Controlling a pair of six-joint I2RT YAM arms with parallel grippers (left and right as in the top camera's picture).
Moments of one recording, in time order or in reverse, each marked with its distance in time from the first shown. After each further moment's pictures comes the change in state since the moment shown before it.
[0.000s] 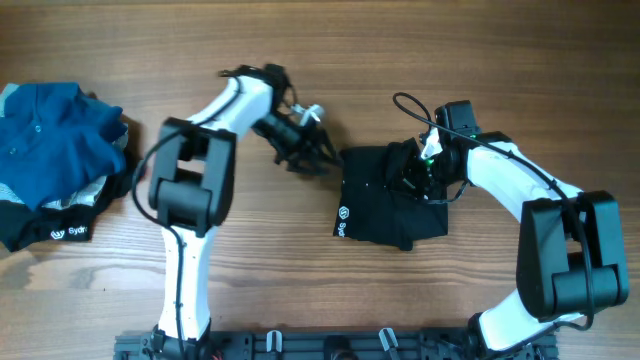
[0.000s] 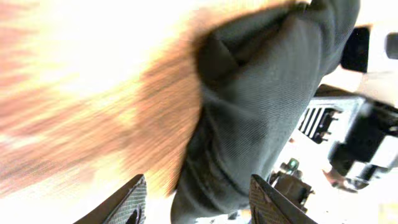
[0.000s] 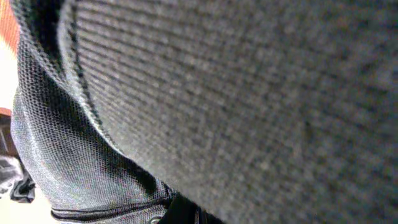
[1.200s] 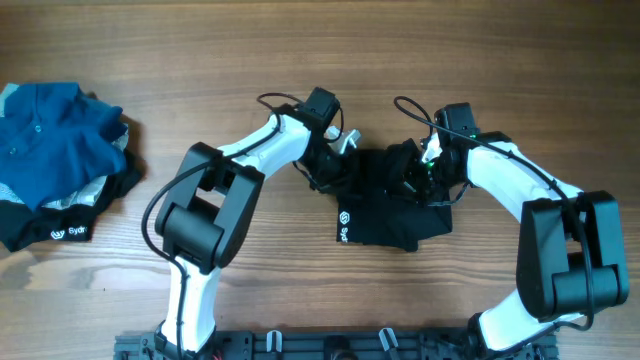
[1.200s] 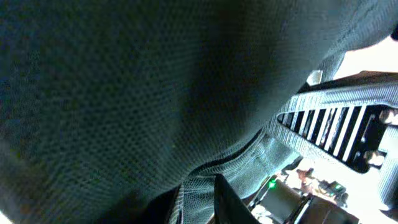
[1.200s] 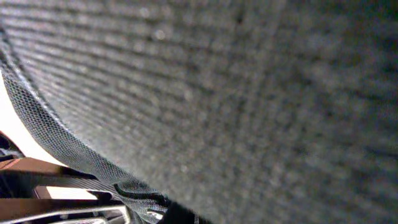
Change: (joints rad) left arm -0.234 -0.192 -0.297 0.429 -0.101 -0.338; right arm 0.000 0.000 0.000 -0.052 0.016 0.008
